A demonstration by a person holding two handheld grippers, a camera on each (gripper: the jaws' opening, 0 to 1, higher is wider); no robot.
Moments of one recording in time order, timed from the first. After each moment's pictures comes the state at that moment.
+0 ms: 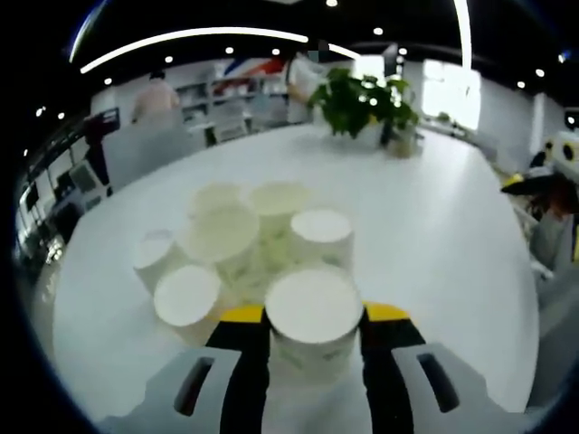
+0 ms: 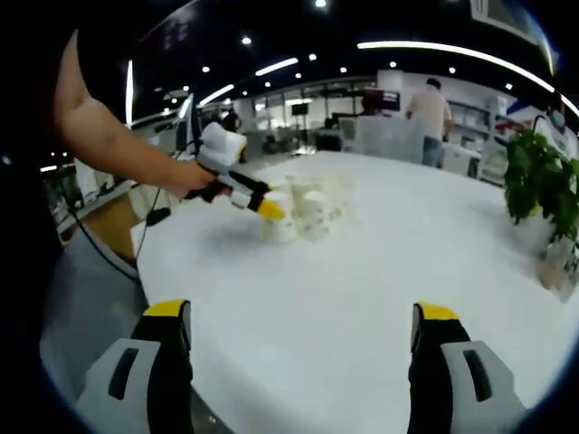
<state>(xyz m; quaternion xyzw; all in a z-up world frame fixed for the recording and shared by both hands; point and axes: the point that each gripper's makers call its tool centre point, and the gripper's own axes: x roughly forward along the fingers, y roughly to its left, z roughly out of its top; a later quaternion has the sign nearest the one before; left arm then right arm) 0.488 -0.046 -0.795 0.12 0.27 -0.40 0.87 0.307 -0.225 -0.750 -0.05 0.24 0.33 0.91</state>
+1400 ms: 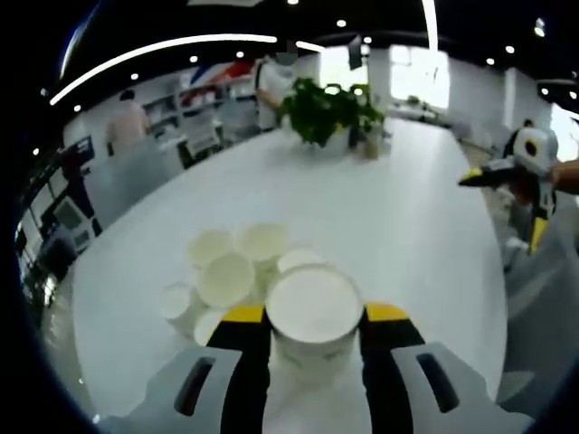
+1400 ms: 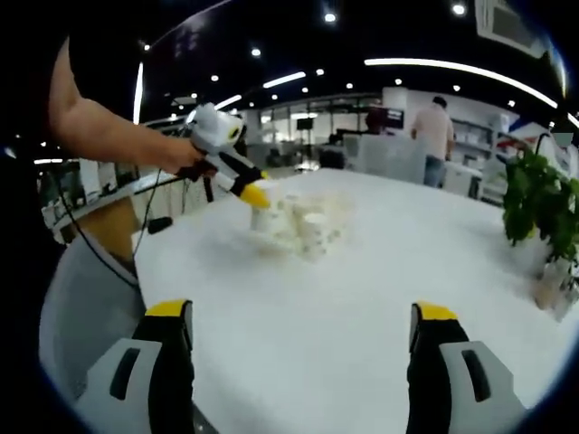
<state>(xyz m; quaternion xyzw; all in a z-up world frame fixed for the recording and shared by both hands) 0.467 -0.045 -0.724 0.18 0.26 -0.45 0.83 0.313 -0.226 -0.727 -0.05 0.20 0.33 0.92</state>
